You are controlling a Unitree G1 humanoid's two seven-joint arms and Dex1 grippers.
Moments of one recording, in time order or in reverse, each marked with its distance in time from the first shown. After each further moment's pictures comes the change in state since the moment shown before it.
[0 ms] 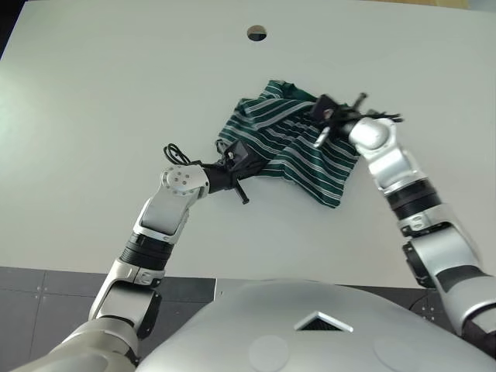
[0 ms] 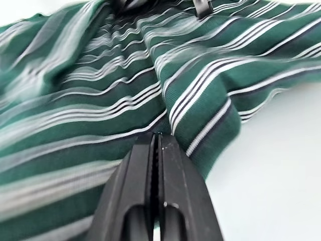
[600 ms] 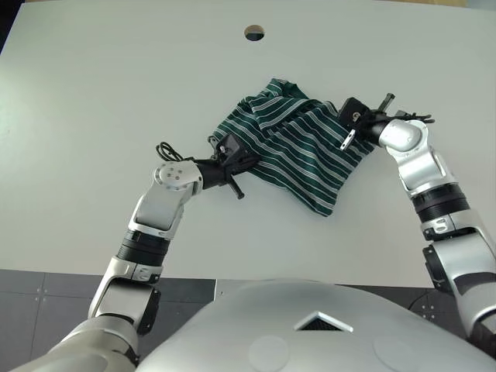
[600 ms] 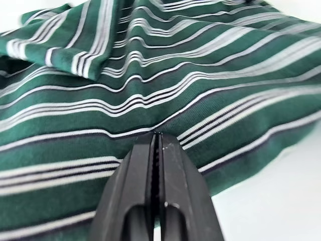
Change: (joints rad) left arm -0.030 0.005 0.072 0.045 -0.037 0.035 -0.005; right arm 0.110 -0.123 0.011 -0.093 -0.052 -0.163 0.110
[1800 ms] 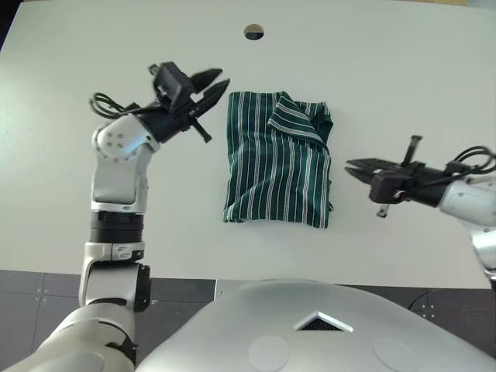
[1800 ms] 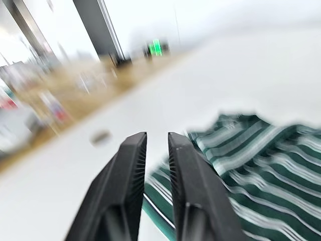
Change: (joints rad) left arm -0.092 0.050 0.269 0.023 -0.076 -0.442 -0.033; right arm 0.523 -0.396 -0.286 -0.763 0.177 -0.245 0.250
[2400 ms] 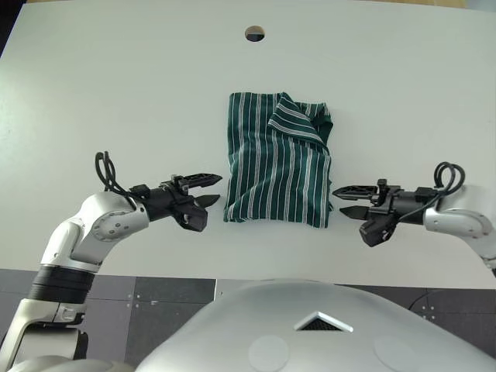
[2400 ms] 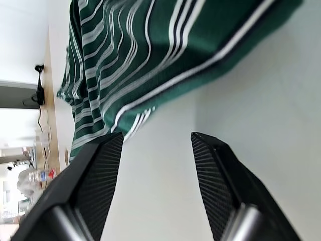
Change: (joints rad) left arm 0.361 0.358 -0.168 -0.072 0.754 -0.685 0.156; right arm -0.078 -0.053 0.205 0.215 -0.376 -0.542 -0.061
